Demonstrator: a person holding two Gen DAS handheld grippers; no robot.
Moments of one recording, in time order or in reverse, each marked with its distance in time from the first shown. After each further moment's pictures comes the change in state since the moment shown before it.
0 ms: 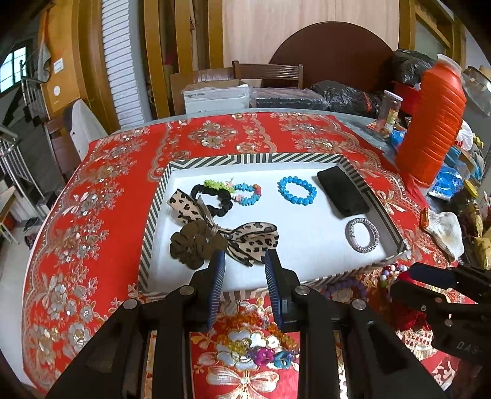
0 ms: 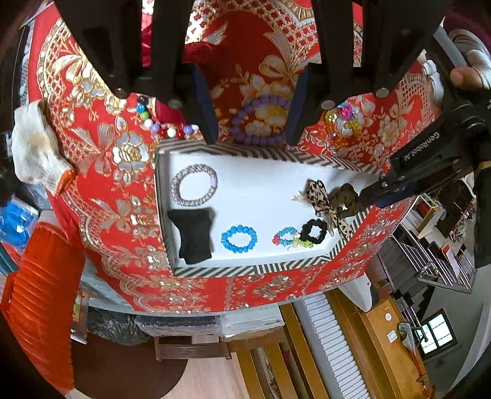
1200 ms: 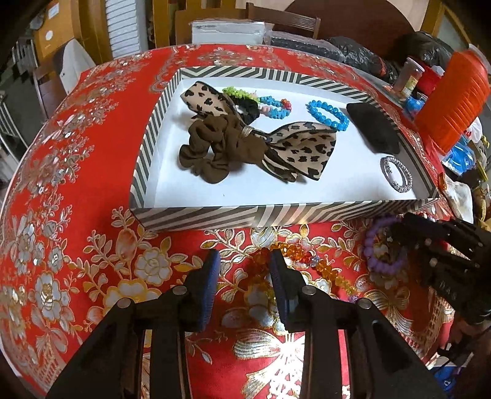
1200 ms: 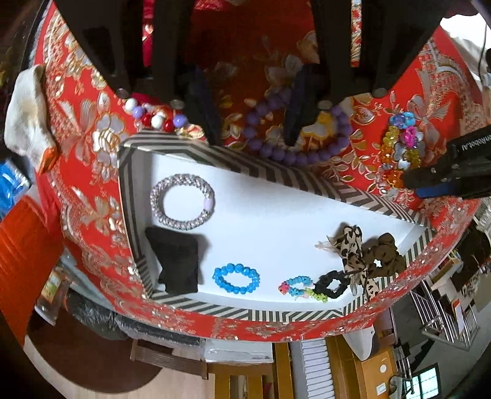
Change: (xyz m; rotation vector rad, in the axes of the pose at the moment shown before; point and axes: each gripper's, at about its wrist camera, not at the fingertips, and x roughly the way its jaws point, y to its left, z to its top) left arm 0.050 0.040 -0.053 -0.064 0.246 -0.059; right arm 0.074 0.017 -0.010 -0.236 0.084 -0.142
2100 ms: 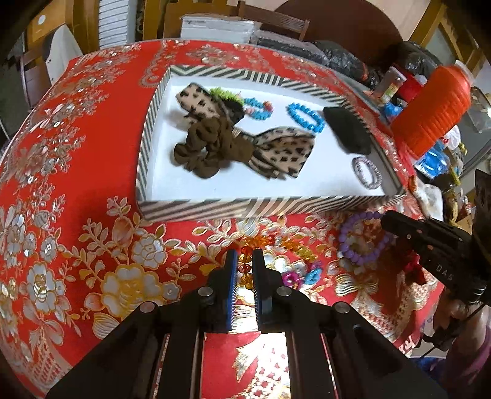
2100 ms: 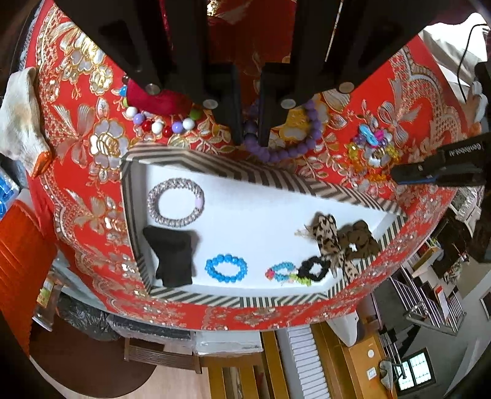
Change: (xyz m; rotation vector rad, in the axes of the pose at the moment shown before) left arm -0.025 0.012 0.000 -0.035 0.029 -0.162; right arm -0.031 -0.017 -0.002 0.071 -0.047 0.140
